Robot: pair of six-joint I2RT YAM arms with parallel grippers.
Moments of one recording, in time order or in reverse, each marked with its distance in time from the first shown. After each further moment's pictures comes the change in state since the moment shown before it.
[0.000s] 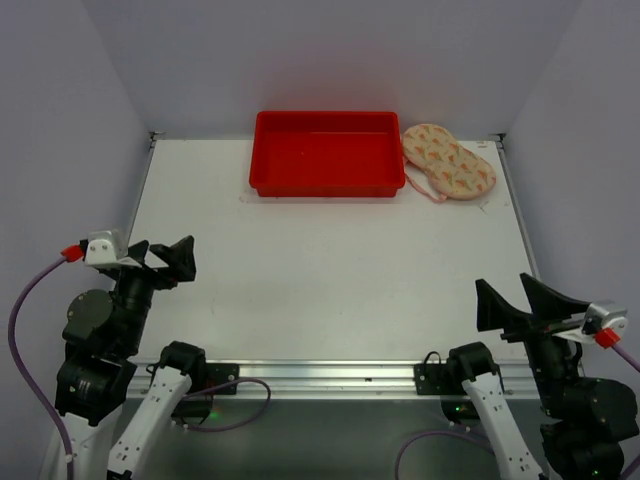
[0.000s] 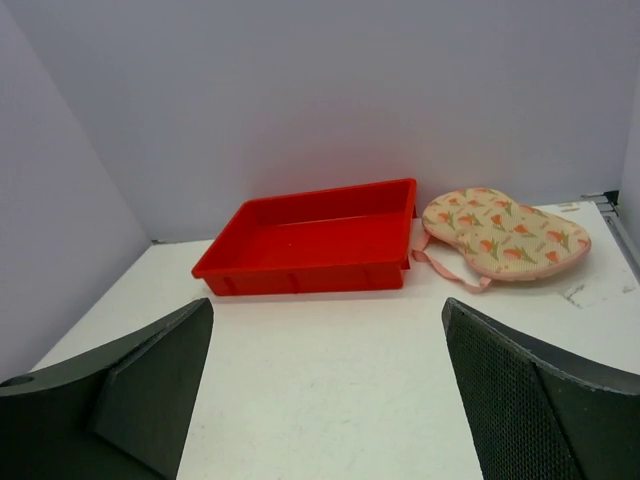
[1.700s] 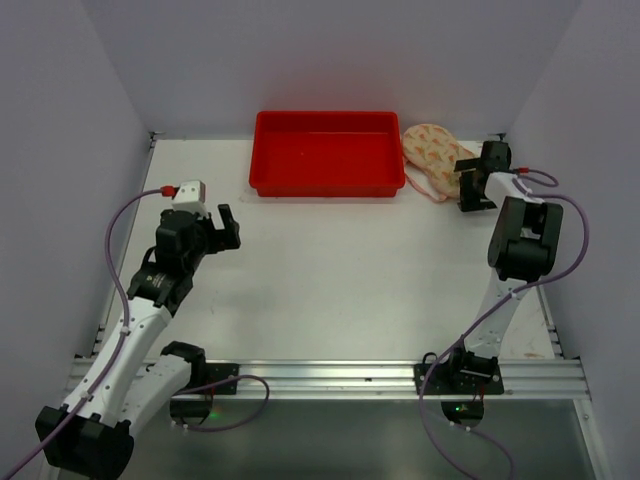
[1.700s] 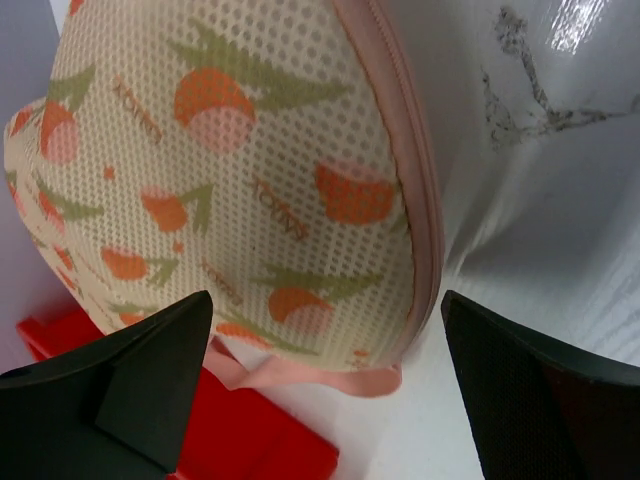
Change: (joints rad) left arm 0.023 0.517 -0.246 0.335 0.075 0.008; right arm -0.453 2.045 0.490 0.404 0.008 1.015
